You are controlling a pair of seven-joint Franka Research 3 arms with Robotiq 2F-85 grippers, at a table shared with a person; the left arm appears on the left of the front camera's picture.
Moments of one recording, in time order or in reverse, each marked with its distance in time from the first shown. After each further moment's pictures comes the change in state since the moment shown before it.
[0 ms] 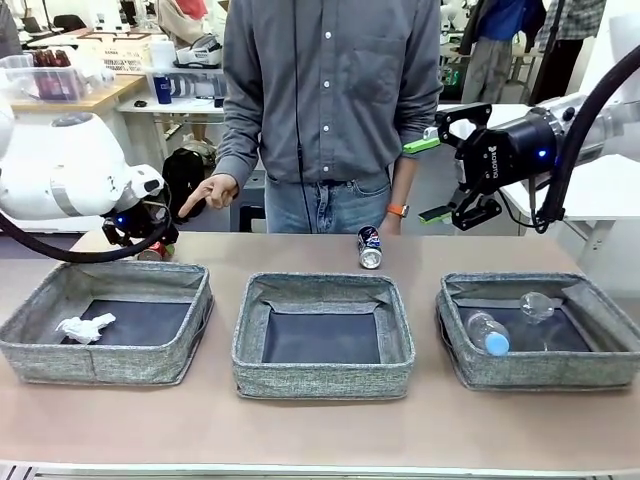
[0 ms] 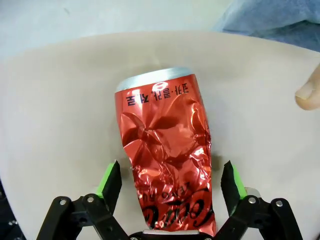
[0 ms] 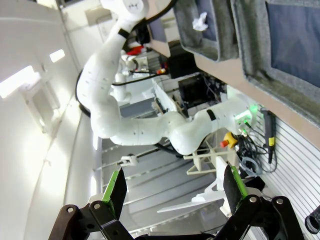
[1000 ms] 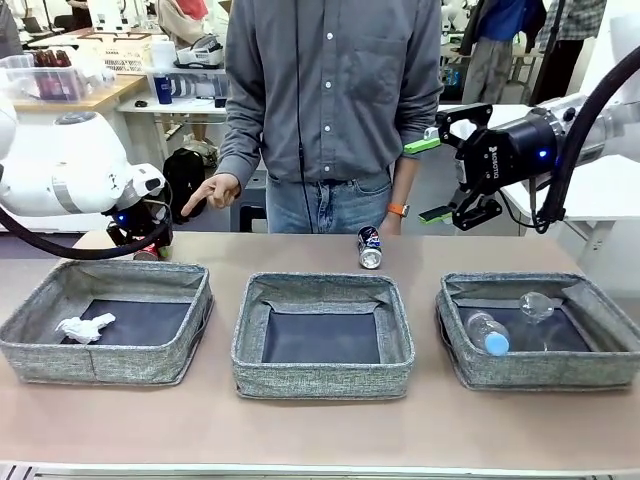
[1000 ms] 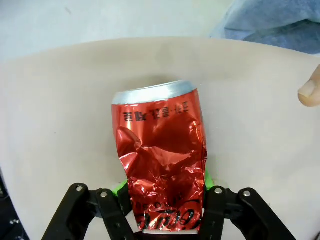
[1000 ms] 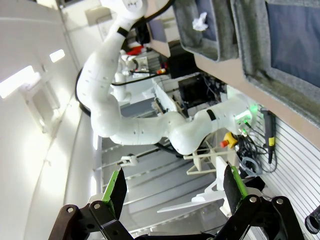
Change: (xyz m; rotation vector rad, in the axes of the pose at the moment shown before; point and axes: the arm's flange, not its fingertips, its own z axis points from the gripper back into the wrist) left arm 0.006 0.000 0.004 0.006 0.002 0.002; right arm 0.000 0.000 0.000 0.000 0.000 0.000
